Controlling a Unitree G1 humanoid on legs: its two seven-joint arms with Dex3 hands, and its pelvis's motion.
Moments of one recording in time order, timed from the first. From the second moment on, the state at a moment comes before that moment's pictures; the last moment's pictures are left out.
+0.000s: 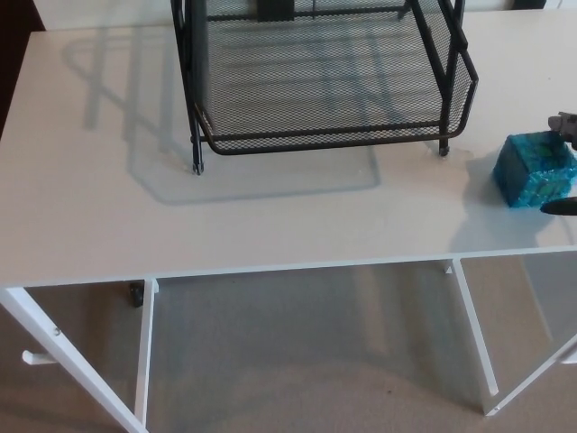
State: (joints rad) left_arm 0.02 0.72 0.33 1.21 -0.16 0.02 -0.24; right_arm -0.94 -0.63 0.58 1.08 -0.60 0.05 0.31
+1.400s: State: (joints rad) left_arm 0.00 0.70 0.30 1.21 -0.14 0.00 -0.24; right_arm -0.85 -0.55 0.71 0.98 -0.74 0.18 0.00
